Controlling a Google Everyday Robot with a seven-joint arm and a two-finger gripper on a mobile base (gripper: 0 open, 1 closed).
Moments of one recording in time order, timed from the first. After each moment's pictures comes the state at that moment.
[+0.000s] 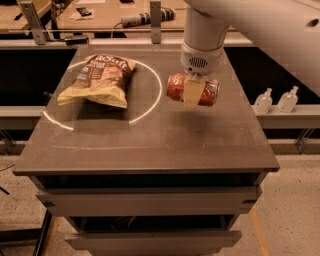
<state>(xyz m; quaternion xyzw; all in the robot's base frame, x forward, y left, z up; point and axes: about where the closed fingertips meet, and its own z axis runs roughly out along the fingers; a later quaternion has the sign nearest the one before) 0.580 -0.091 0.889 -0.60 0.80 -0.05 0.07</state>
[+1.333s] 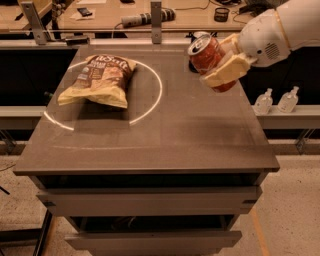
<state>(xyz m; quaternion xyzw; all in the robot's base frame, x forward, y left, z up) 0.563 -0.119 0.969 -0.59 0.68 0.22 0.37</state>
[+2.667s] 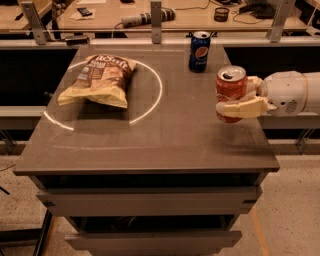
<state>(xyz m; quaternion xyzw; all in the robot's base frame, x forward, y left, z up) 0.528 -0.157 0.916 -0.49 0.60 0.39 0.49</state>
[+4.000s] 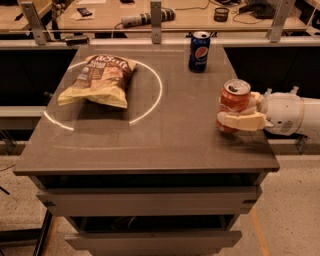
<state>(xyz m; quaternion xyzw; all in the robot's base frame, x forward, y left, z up) 0.531 -0.171 0.882 -0.44 0.59 0.40 0.55</state>
